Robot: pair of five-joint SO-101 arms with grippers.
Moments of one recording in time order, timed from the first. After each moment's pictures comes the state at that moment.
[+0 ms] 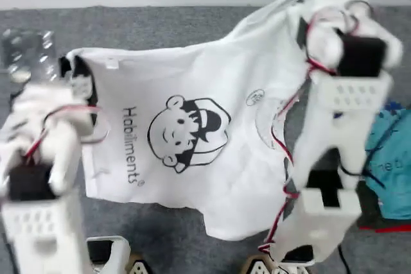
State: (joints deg) left arm -7.3 -42.3 20.5 58.9 0.7; right arm -2.5 17.5 -64.3 85.1 15.6
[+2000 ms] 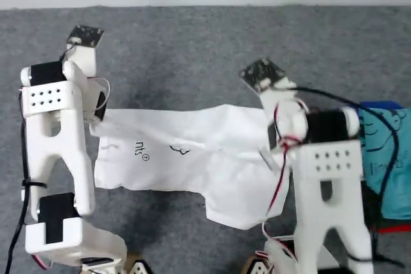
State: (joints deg) left arm -14.1 2.9 -0.9 92.9 -11.0; right arm -8.6 -32.3 16.5 100.5 28.2
